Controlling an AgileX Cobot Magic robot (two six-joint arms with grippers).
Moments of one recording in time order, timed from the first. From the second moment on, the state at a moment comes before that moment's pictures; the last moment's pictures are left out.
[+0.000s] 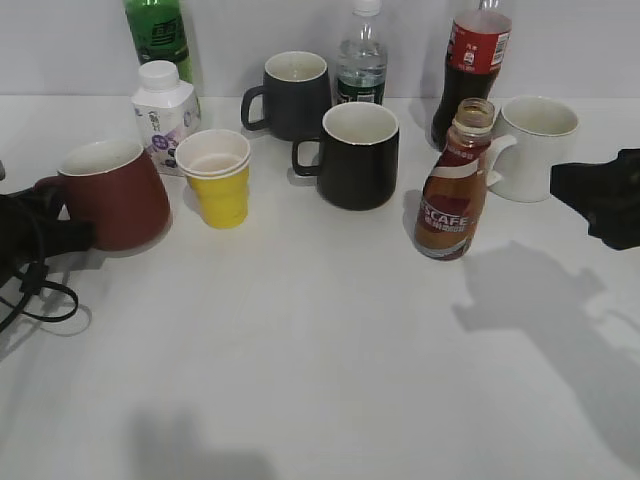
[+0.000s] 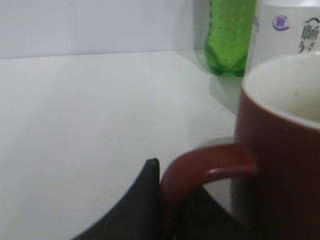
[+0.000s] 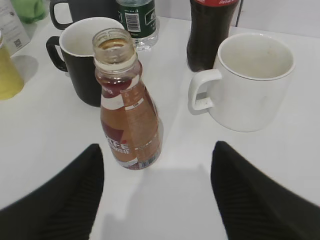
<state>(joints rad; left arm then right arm) -0.20 1.91 -0.42 -0.13 -1.19 0.02 0.37 1.00 -0.46 0.18 -0.03 -0.13</state>
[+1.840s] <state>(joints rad) -0.40 1.63 -0.26 0.26 -1.17 -0.03 0.50 1.95 -0.59 0.07 -1.00 0.02</state>
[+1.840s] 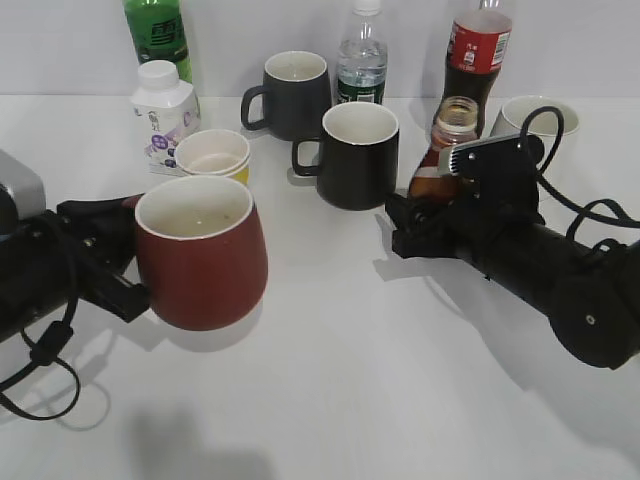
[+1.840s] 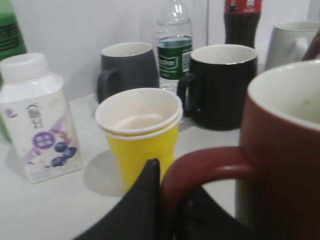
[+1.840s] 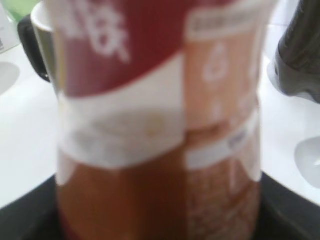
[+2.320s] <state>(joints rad) -0.41 1.71 -0.39 0.46 -1.05 -0.06 0.50 1.94 -0.59 0.06 -0.99 -0.11</state>
